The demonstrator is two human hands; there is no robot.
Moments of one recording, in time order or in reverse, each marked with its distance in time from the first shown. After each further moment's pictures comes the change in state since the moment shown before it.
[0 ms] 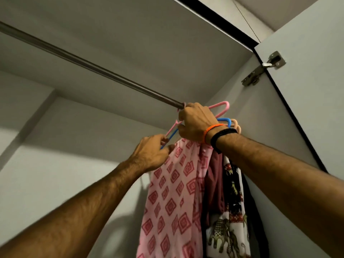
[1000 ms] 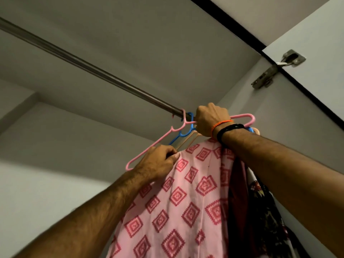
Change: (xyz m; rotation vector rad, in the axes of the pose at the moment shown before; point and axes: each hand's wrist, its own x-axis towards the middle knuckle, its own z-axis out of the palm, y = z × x) left_hand 0.067 -0.036 0.057 -0.116 0.028 0.213; right_hand 0.058 0.048 0.050 -0.162 0.060 0.191
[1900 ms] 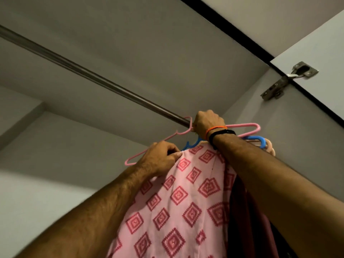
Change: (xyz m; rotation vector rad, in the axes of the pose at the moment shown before) left_hand 0.028 -0.007 -0.032 -0.008 0.051 0.042; right_hand 0.042 -0.021 0.014 0.223 -0.015 0.127
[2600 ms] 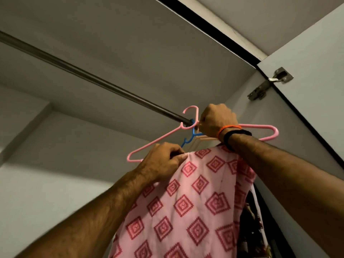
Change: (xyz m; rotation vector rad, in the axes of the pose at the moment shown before) left_hand -0.053 0.041 -0.020 -0.084 -0.052 0.100; right_hand -0.057 0.012 -0.060 0.048 0.092 0.050
